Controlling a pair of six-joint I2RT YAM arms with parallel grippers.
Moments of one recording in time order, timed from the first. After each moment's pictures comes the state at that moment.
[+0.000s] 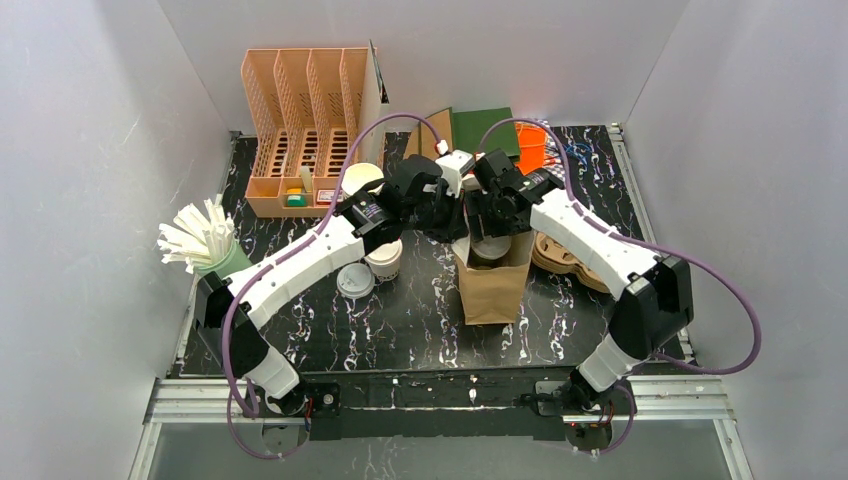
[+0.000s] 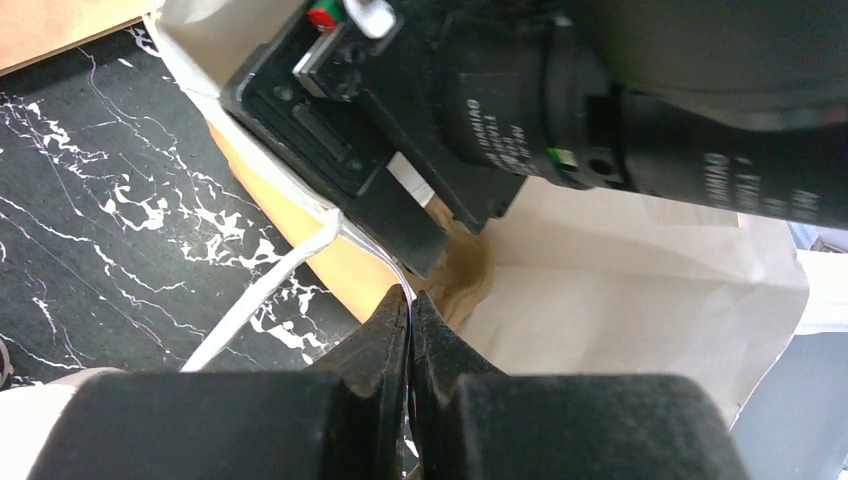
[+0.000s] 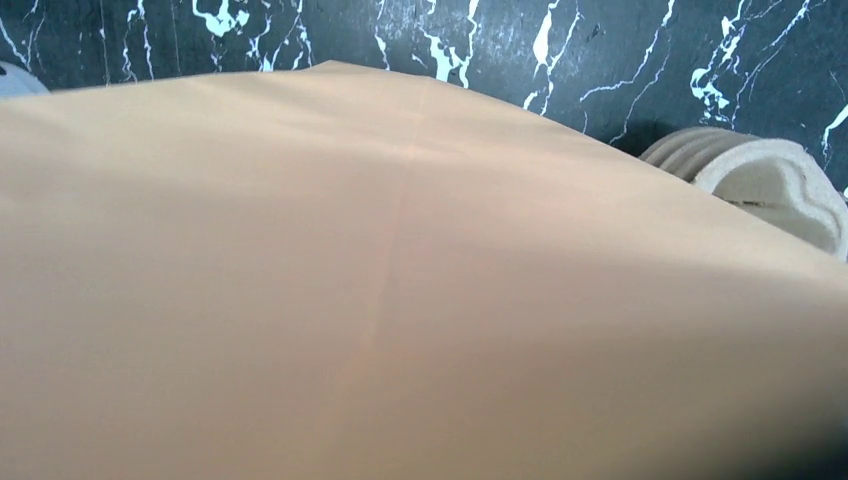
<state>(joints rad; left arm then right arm) -0.85 1.55 1.49 -0.54 0.17 -0.33 0.64 1.59 1.45 -0.97 0.19 0.34</state>
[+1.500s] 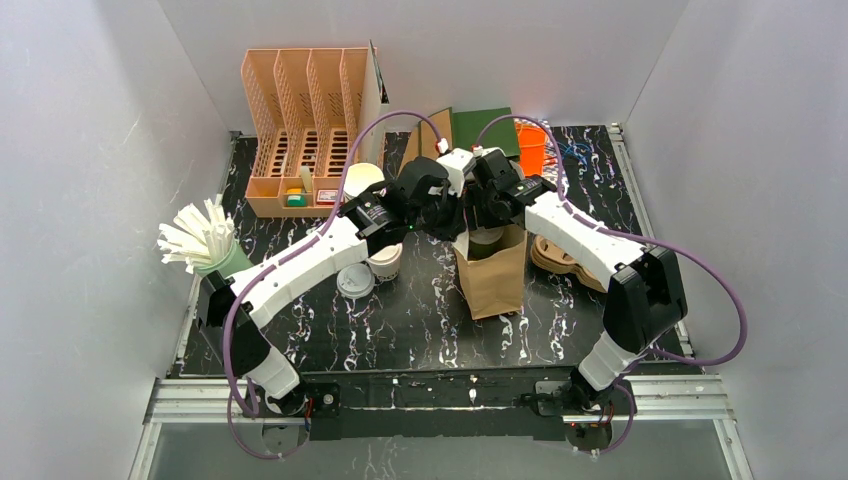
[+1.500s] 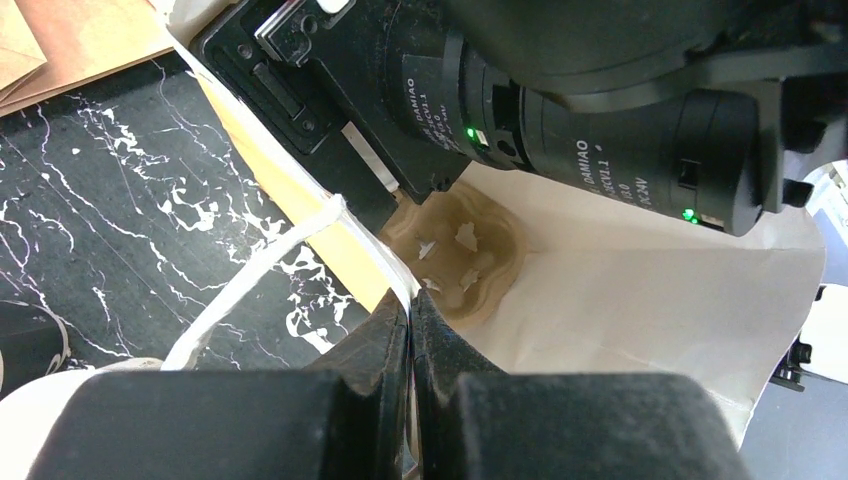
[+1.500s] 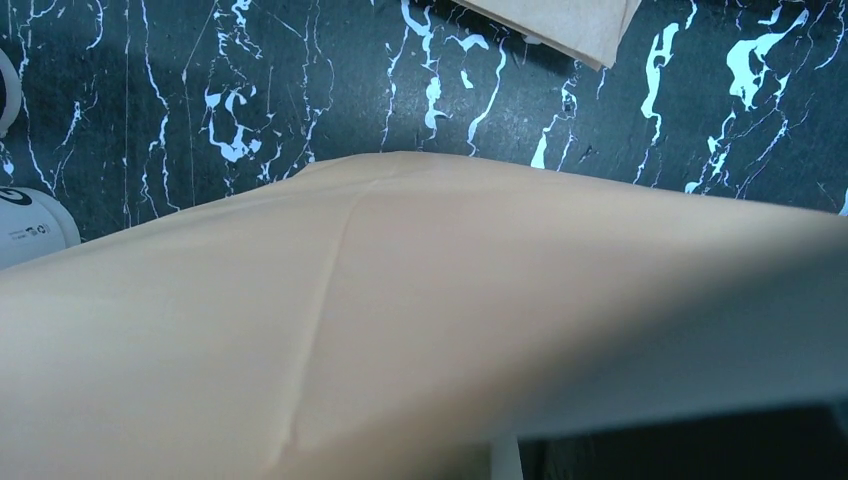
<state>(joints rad) -0.88 1.57 1.50 -0.55 0.04 -0.31 0.61 1.67 1.37 -0.69 0.23 0.31</state>
